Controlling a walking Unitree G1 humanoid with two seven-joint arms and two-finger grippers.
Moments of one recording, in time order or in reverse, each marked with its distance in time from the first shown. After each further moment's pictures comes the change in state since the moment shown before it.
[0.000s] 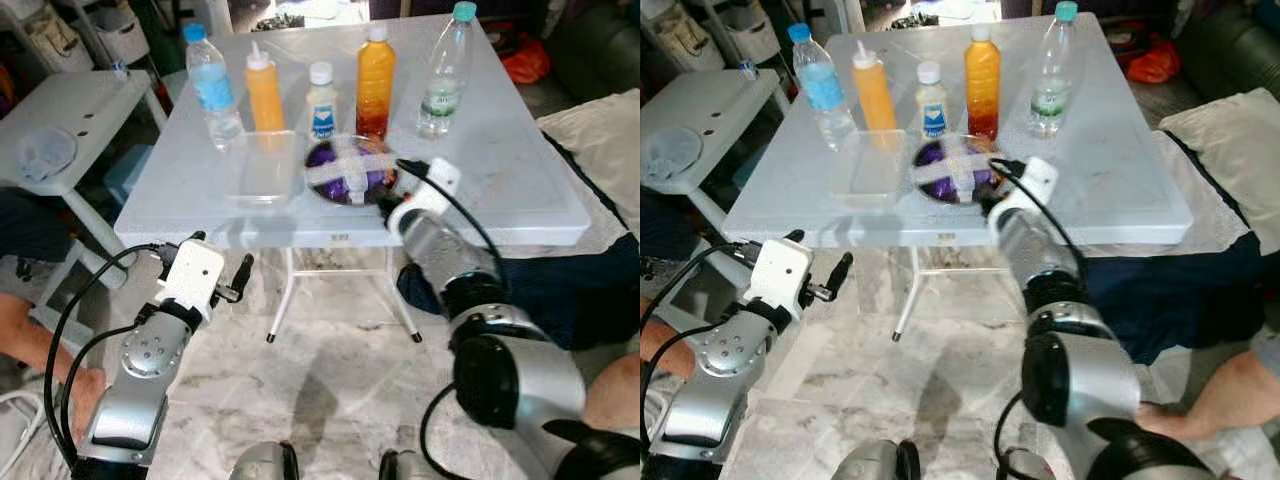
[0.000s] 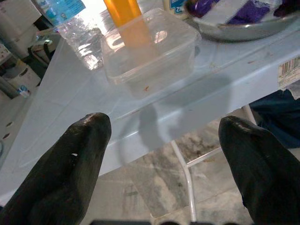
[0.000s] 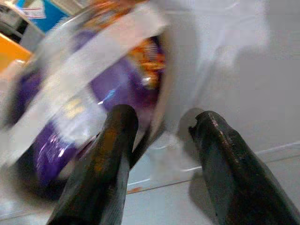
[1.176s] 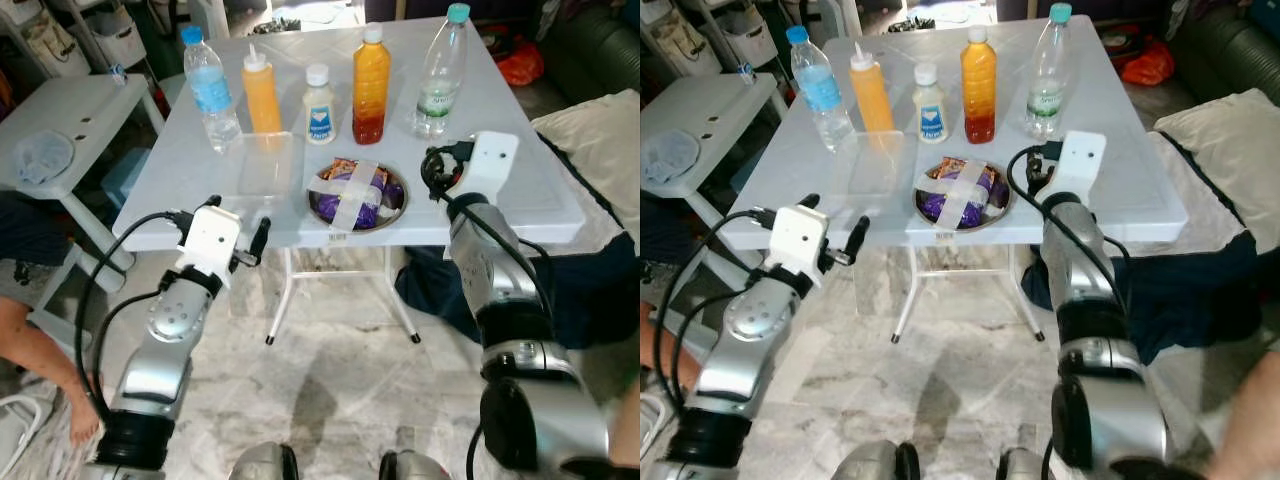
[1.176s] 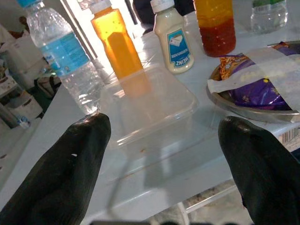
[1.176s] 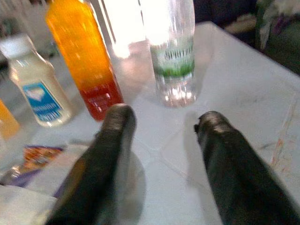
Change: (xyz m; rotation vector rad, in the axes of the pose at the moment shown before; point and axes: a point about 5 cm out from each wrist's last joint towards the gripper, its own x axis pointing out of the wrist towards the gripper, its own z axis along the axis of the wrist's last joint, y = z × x) left arm 0.037 -0.004 0.021 -0.040 -0.150 0.034; right arm -0.037 -0.017 0.043 -0.375 -0.440 0.002
